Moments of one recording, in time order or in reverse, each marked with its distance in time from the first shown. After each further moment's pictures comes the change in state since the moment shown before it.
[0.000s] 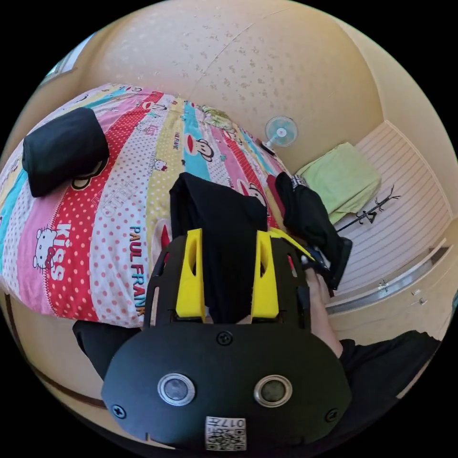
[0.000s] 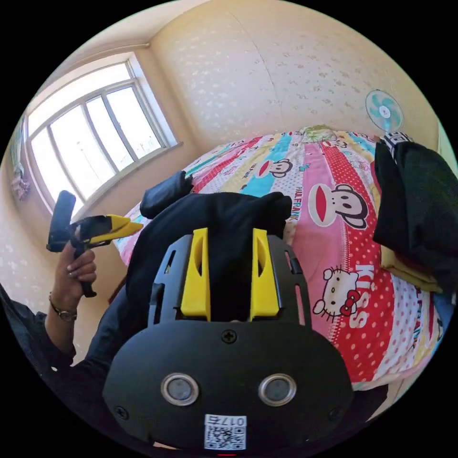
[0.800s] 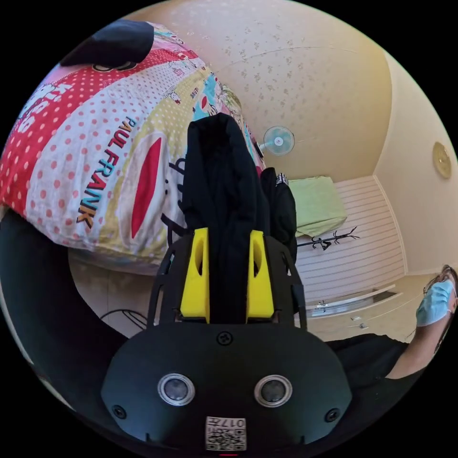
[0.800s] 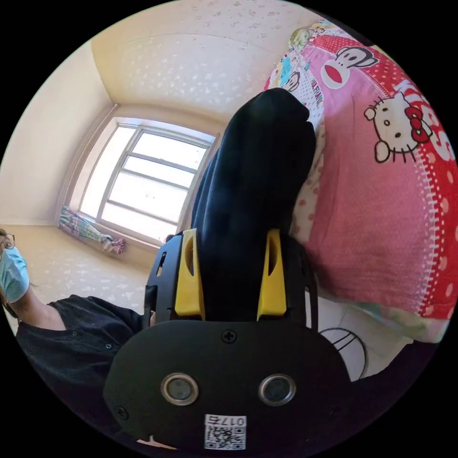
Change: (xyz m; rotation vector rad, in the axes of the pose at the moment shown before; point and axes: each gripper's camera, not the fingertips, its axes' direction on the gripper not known) left arm -0.111 0.189 -0.004 -0.091 0.398 -0.228; right arm 0.056 0.123 0.019 -0.195 -0.741 0.325
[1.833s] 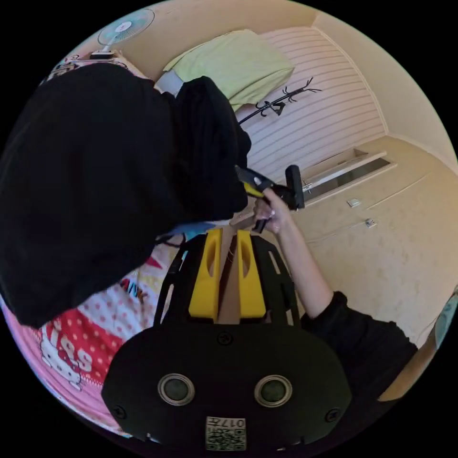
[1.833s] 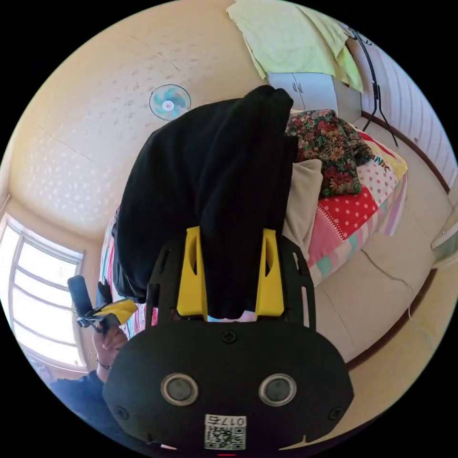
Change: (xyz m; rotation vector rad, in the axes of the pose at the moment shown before) left arm 0.290 -0.101 0.459 -0.896 0.165 0.363; right arm -0.087 -0.075 -0.567 0.497 0.988 0.711
